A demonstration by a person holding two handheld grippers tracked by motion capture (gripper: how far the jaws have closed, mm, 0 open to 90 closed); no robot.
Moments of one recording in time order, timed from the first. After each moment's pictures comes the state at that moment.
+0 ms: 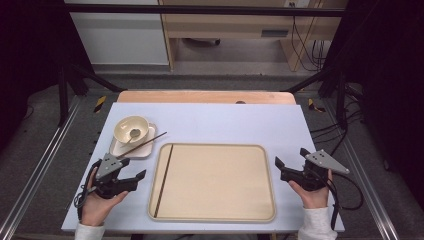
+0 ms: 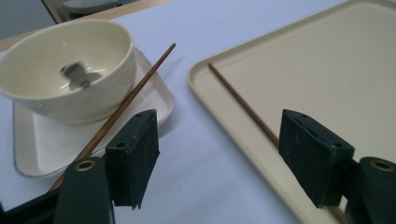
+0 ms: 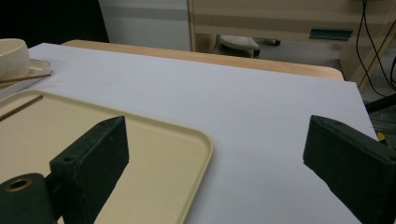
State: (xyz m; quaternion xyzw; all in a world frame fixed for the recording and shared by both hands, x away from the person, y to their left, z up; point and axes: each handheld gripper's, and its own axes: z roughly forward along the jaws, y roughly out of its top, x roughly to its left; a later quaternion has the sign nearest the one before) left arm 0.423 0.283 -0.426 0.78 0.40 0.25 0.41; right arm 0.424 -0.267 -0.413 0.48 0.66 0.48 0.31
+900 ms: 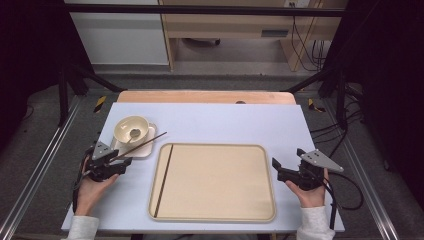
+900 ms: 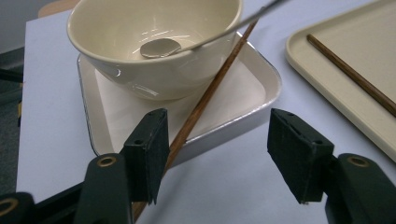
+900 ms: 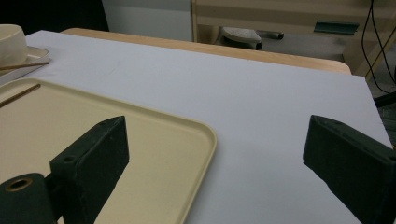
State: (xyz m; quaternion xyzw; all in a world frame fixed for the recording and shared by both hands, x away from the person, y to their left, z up) left arm 0.482 0.324 -0.451 0.77 0.45 0.26 0.36; right arm 0.428 -0.261 -0.418 0.48 0.67 0.47 0.31
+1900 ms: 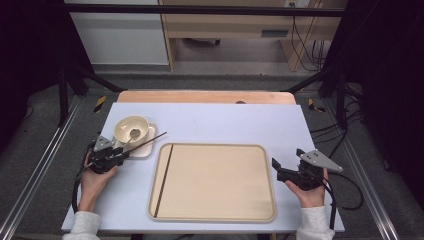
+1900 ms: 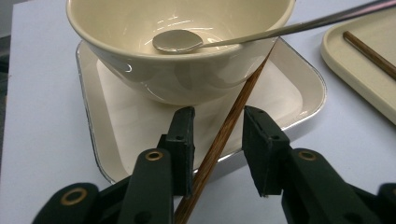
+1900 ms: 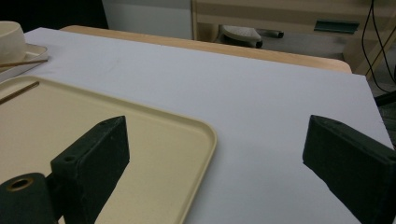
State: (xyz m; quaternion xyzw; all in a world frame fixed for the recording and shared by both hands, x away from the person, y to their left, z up) left arm 0.510 0.335 -0.467 0.77 0.46 0.24 0.37; right arm 0.429 -0.261 -0.419 0.48 0.68 0.47 0.31
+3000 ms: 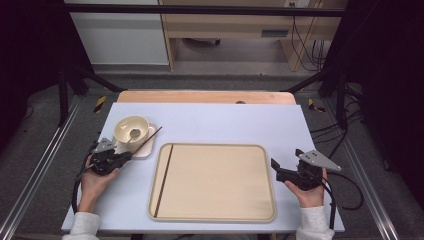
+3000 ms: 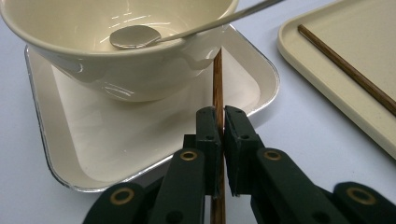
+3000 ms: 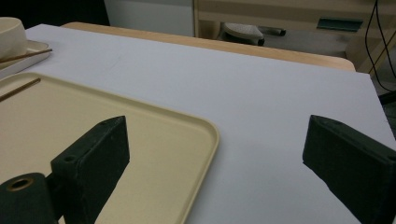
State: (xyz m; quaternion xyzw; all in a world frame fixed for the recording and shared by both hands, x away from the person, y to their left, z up) left arm 0.503 0.328 -0.464 0.79 0.44 0.20 0.38; right arm 0.430 -0.259 -0.420 0.48 0.68 0.46 0.30
